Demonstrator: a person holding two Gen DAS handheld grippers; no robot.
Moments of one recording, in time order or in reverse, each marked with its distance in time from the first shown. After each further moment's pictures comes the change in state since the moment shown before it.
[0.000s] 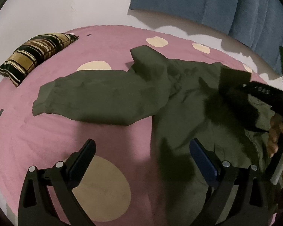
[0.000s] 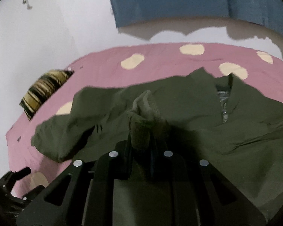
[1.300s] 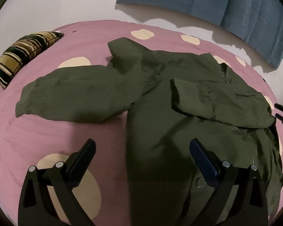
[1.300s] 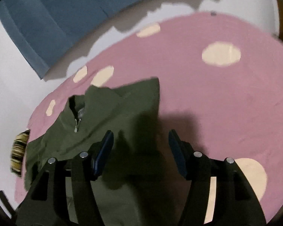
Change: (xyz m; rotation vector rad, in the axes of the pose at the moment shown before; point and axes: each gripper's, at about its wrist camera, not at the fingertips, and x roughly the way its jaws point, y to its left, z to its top) left arm 0.020 -0.036 0.002 0.037 0.051 -0.055; right arm -0.135 -0.287 -0.061 0.535 -0.058 -0.177
